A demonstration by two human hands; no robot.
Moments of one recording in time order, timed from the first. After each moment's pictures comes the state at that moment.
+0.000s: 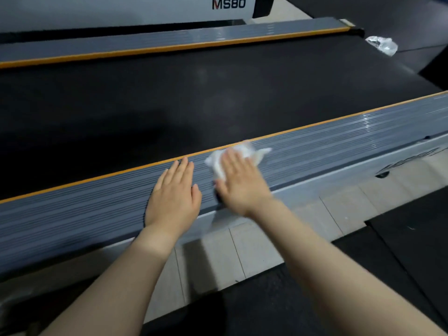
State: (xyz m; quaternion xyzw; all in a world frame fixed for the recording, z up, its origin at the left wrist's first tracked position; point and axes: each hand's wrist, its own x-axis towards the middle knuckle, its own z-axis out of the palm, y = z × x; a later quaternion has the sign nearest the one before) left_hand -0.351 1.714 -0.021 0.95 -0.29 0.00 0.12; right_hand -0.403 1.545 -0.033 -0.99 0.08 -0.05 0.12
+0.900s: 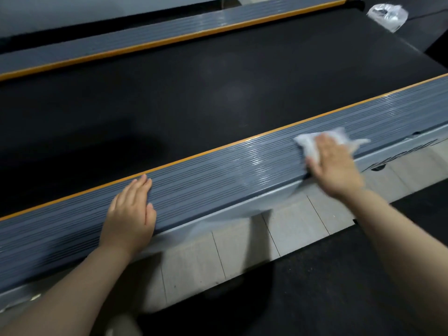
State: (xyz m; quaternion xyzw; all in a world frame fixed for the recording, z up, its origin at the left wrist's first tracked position) left_hand -0.353 1.703 -0.012 0.96 -0.27 -0.02 0.09; right_hand -0.491 1.267 -0.023 -0.97 0.22 -0.07 0.09
